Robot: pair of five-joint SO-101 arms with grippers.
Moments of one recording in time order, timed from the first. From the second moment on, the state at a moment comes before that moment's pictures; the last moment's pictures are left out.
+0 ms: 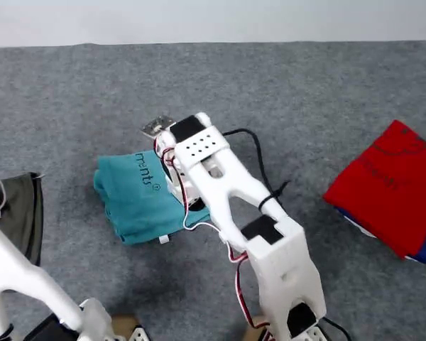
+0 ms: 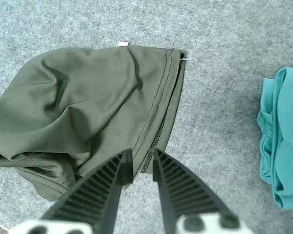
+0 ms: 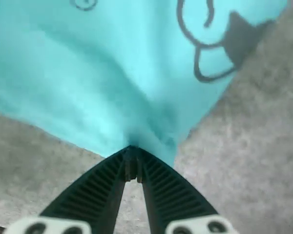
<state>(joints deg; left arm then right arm) -47.6 -22.9 2.6 97.1 -11.6 -37.0 36.5 -27.3 96.9 6.7</state>
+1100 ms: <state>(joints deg) -44.2 -22.9 2.6 97.1 -11.6 -44.9 41.9 -27.3 89.4 9.0</state>
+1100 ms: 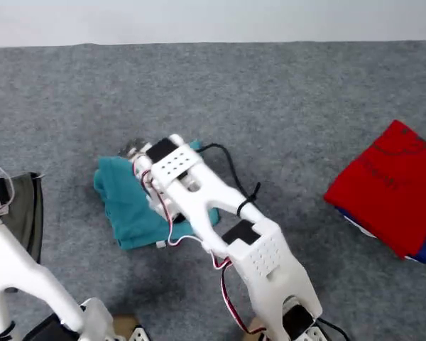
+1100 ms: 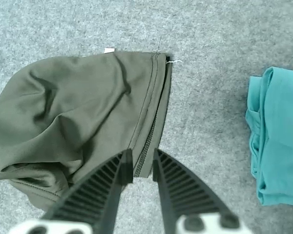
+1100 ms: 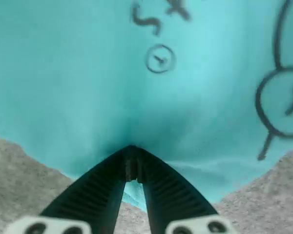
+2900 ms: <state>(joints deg) -44.2 -22.9 2.6 97.1 -11.6 -40.9 50.1 -60.3 100.5 0.3</state>
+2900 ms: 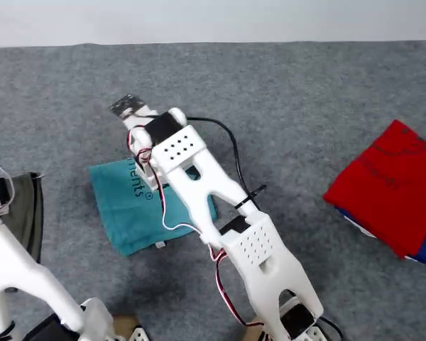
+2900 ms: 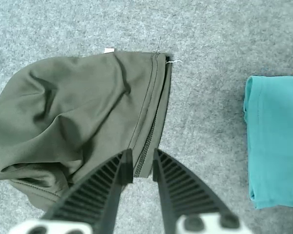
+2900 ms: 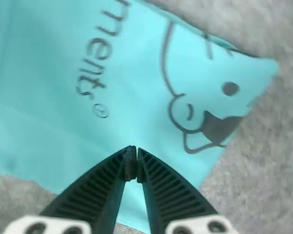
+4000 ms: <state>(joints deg) -44.2 -22.9 7.0 97.2 -11.6 -40.4 53.3 -42.7 99.3 -12.1</state>
